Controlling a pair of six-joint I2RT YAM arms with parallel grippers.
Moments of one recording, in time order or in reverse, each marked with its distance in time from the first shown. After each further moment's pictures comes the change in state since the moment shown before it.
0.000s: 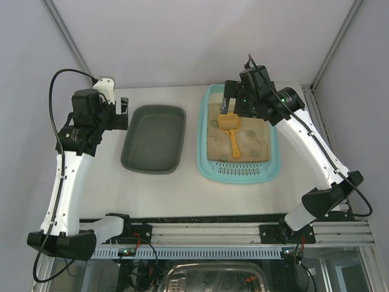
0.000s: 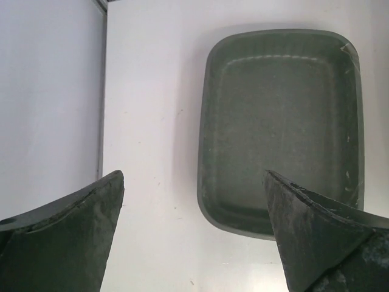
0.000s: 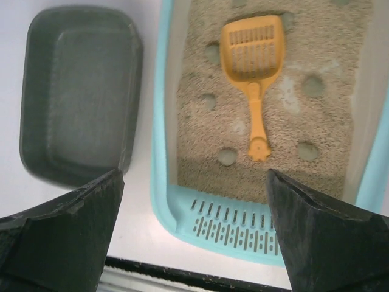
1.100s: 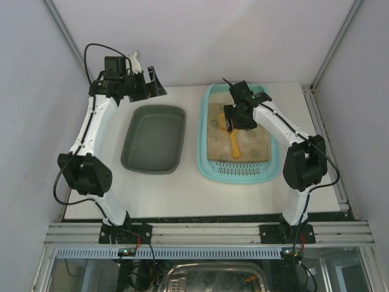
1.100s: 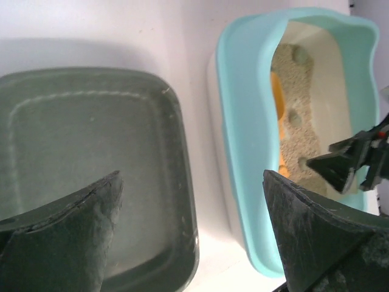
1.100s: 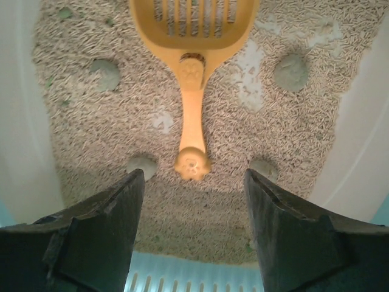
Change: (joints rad) left arm -0.007 0.558 0.385 0.043 0.533 -0.379; right arm -0.109 0.283 -0.222 0.131 -0.108 -0.296
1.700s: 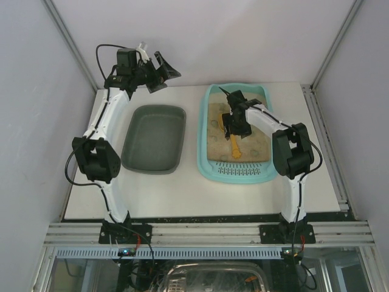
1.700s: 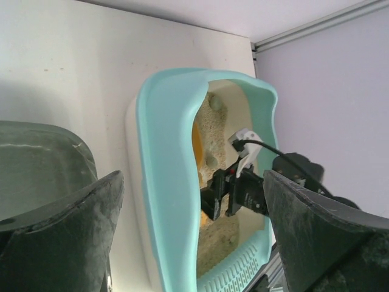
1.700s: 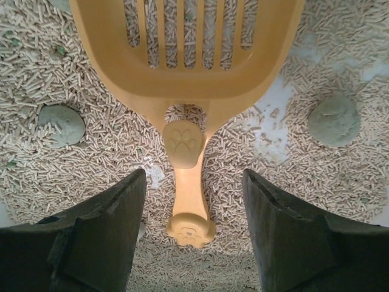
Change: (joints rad) left arm -0.039 0.230 0.157 0.256 0.163 -0.369; right arm -0.035 0.217 -0.029 0.158 -0.050 -0.006
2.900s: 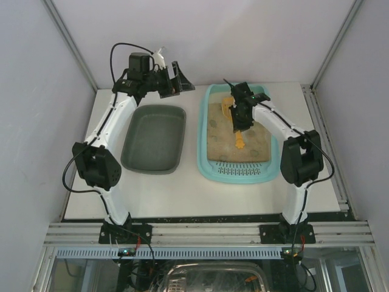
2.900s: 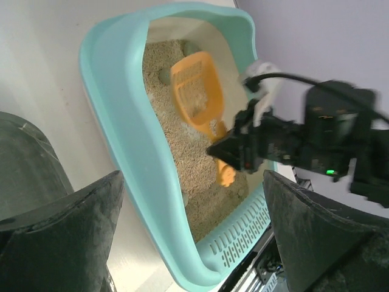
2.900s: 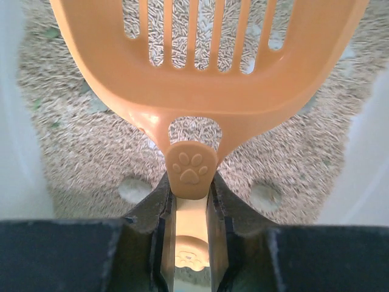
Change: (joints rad) left arm -0.106 -0.088 -0.079 -0.035 0.069 0.151; right arm 0.003 -0.091 0.009 -0.061 0.007 -0.015
